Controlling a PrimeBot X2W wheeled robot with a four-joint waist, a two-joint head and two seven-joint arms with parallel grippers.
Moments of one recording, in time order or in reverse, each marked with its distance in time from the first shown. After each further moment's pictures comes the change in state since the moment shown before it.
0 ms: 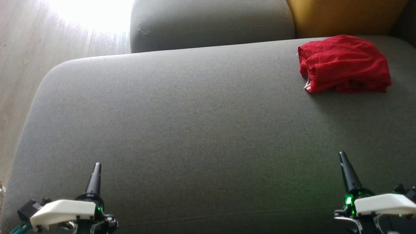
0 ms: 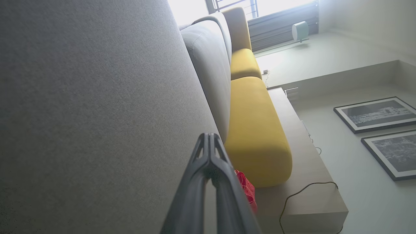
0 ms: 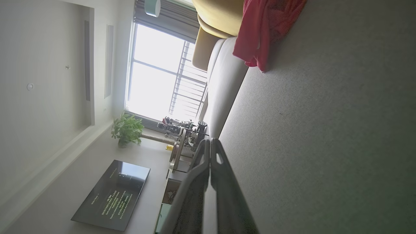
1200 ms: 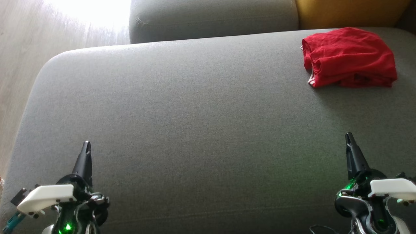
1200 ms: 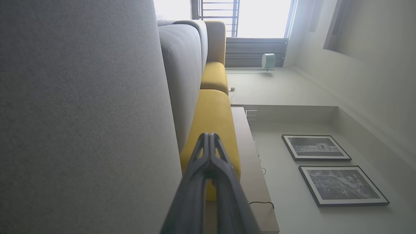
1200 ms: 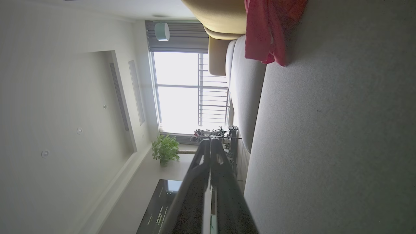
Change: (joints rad) left arm -0.105 -0.002 0.062 0.039 -0.289 -0.060 0.078; right arm -0.098 -0.001 -0.027 0.031 0.305 0.000 0.072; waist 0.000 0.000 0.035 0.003
